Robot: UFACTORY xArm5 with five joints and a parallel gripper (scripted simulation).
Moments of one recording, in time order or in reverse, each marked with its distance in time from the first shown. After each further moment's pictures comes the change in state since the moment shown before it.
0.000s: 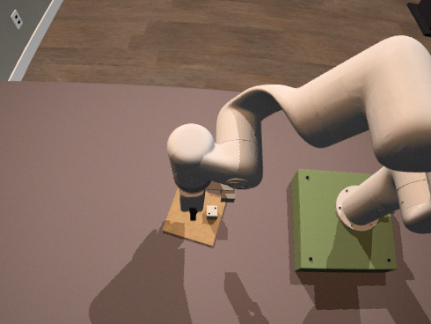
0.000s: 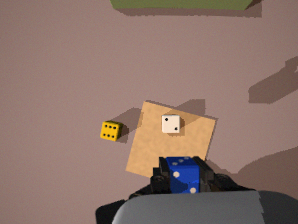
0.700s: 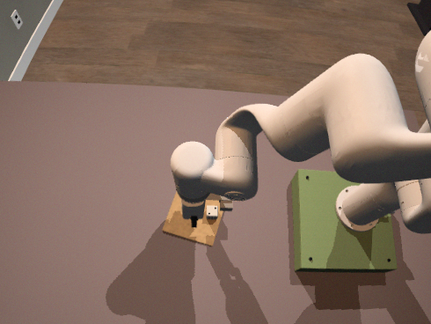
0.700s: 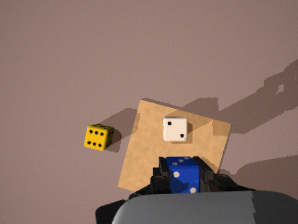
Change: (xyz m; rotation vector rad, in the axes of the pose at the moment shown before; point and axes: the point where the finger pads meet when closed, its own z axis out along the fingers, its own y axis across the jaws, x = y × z) arm 0.001 0.003 0.053 0.000 0.002 0.000
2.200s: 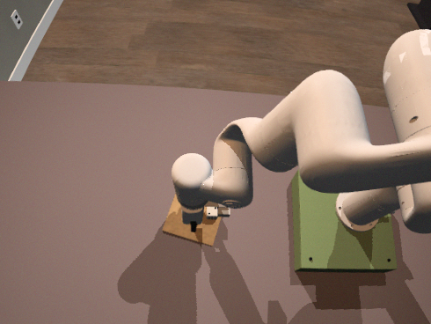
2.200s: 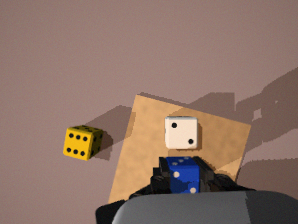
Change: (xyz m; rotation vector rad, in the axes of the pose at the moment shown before) arm -0.003 0.002 0.042 0.000 -0.002 0.000
